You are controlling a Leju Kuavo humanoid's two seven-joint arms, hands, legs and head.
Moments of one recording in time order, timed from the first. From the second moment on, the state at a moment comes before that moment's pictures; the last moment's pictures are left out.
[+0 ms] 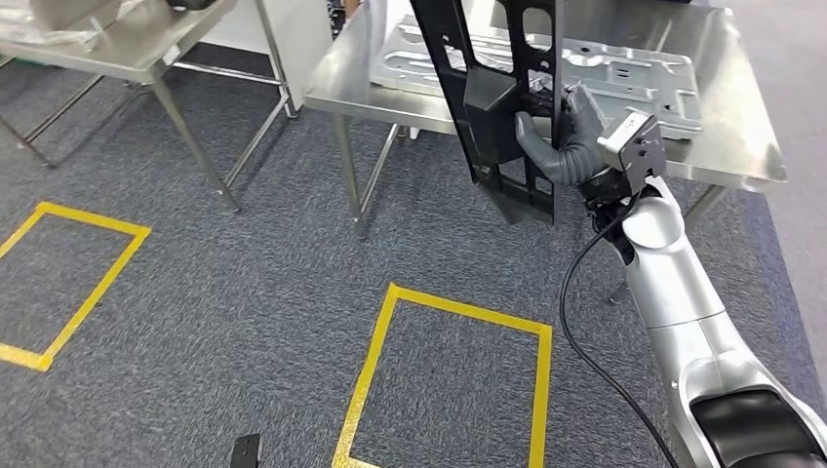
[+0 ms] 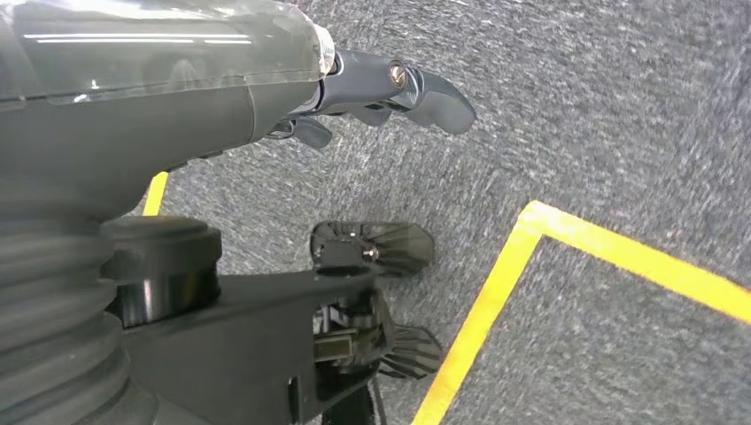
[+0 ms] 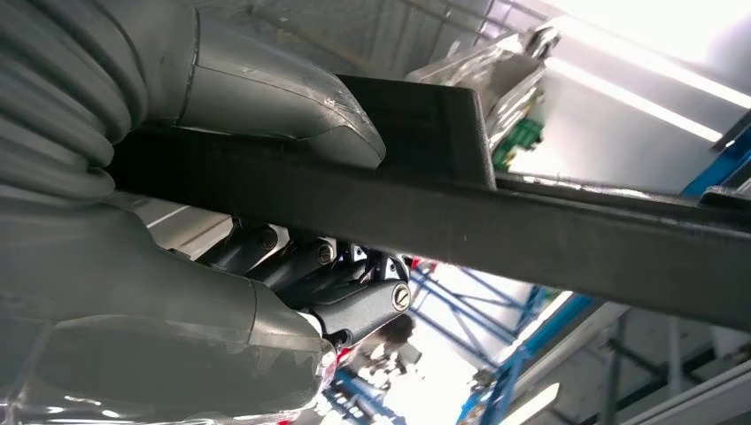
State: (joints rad) left arm -0.21 -0.23 0.87 -0.22 -0.77 0.19 -0.19; right arm -0.77 -0.29 0.30 -1.34 0.07 0.25 -0.36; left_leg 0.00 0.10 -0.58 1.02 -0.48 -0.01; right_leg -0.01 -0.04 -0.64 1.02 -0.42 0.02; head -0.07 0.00
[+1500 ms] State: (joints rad) left arm -0.20 -0.22 0.87 -0.22 -0.74 0.17 -0.24; right arm -0.93 -0.27 0.43 -1.20 0.30 0.20 -0.25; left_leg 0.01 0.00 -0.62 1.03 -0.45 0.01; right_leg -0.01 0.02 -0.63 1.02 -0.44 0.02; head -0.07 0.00
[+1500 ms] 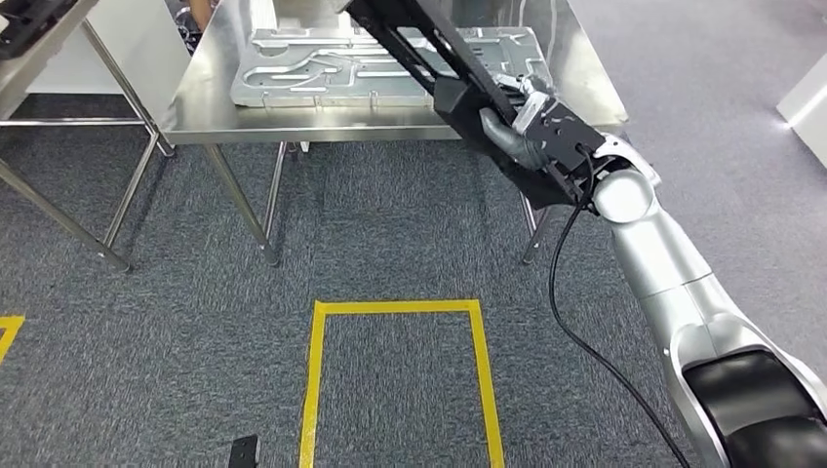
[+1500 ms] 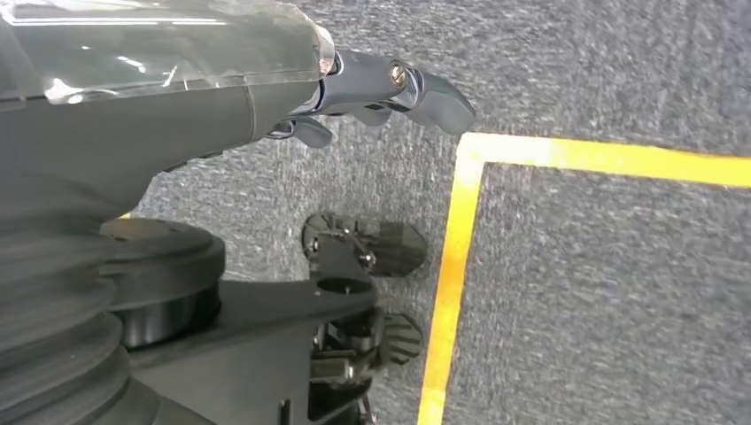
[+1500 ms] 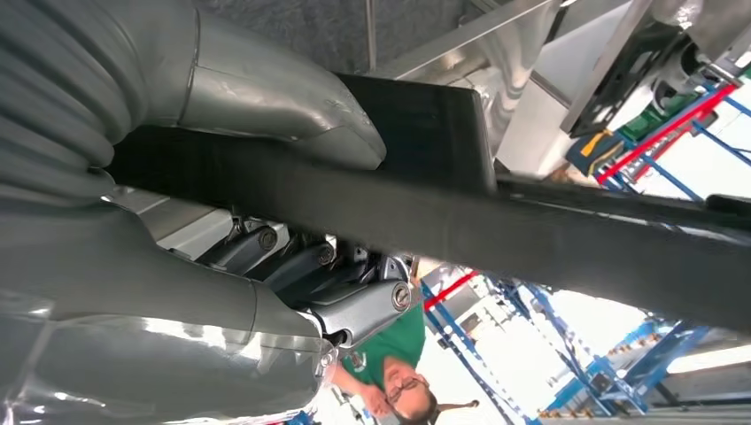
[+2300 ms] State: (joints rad) left arm -0.20 -0.22 0.87 -0.22 -0.74 0.16 -0.26; right arm -1.06 -0.21 0.56 -1.04 0.80 -0.08 -0.15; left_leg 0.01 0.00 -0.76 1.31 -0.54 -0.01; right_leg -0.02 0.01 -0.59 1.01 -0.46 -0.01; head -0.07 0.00
